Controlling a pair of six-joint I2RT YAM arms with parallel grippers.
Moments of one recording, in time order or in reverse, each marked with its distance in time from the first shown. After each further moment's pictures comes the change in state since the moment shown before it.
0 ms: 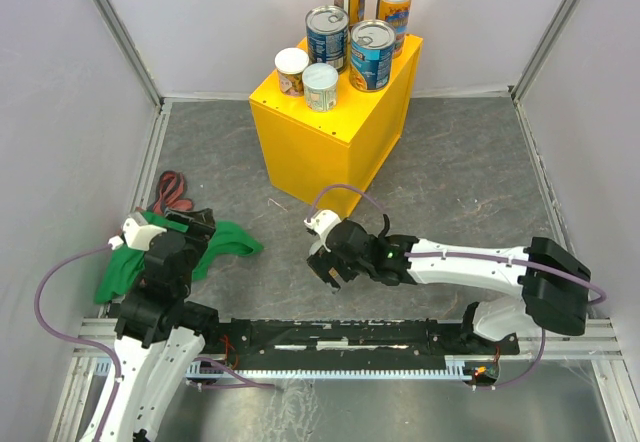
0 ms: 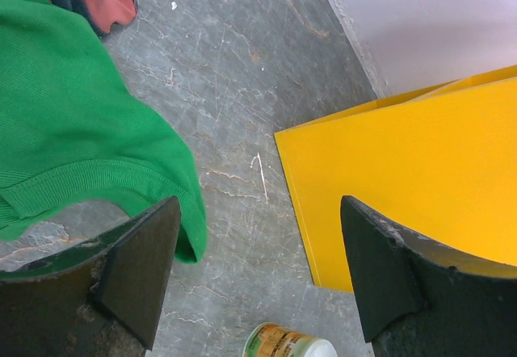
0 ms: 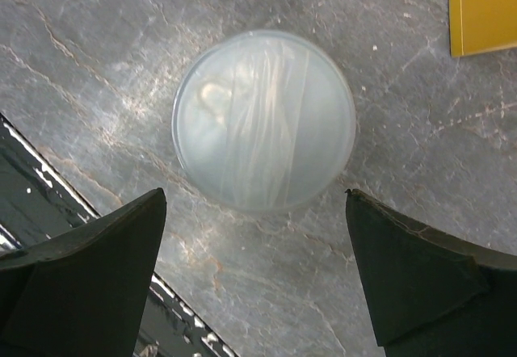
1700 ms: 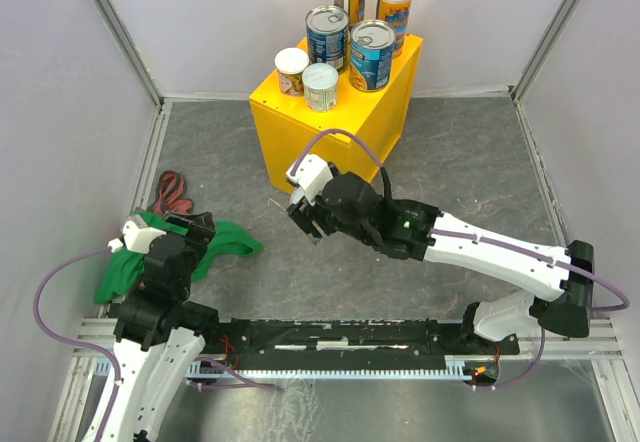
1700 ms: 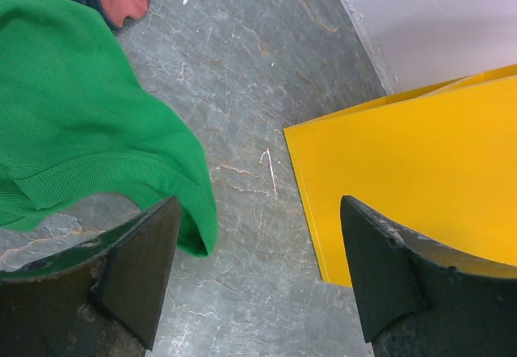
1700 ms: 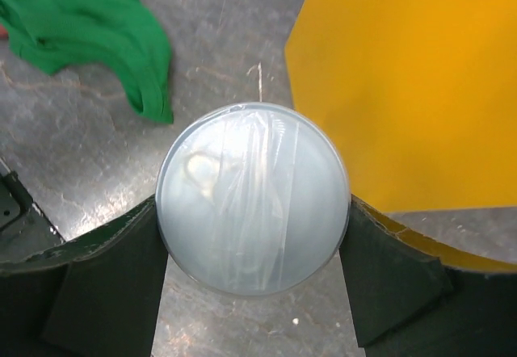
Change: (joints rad) left arm 0.000 -0.023 0.000 -0.040 0.000 0.000; right arm 0.000 -0.016 0.443 -0.097 0.134 -0.211
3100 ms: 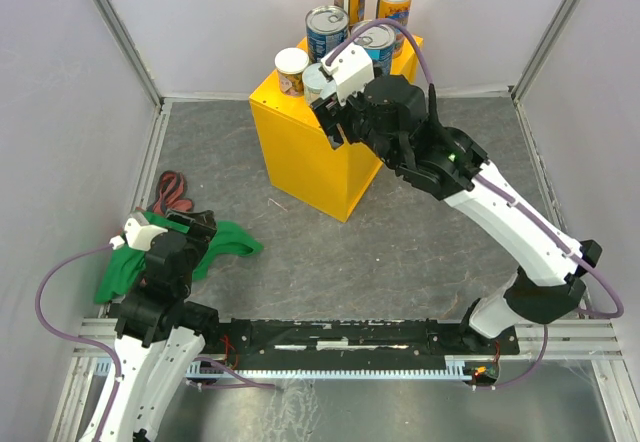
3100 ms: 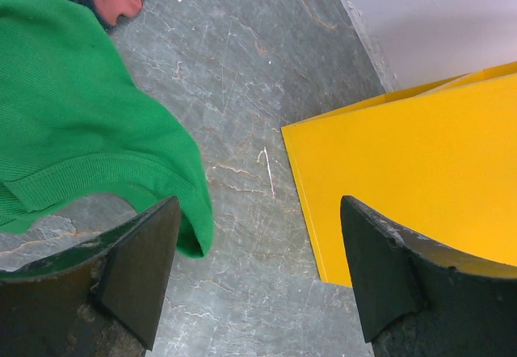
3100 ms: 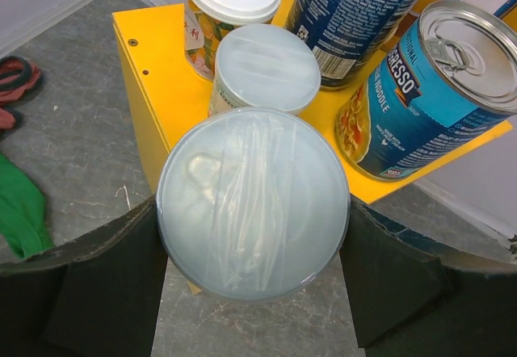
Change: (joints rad) left arm 0.000 0.024 0.000 0.021 0.008 0.000; right arm -0.231 0.144 0.658 -0.227 0.117 -0.182
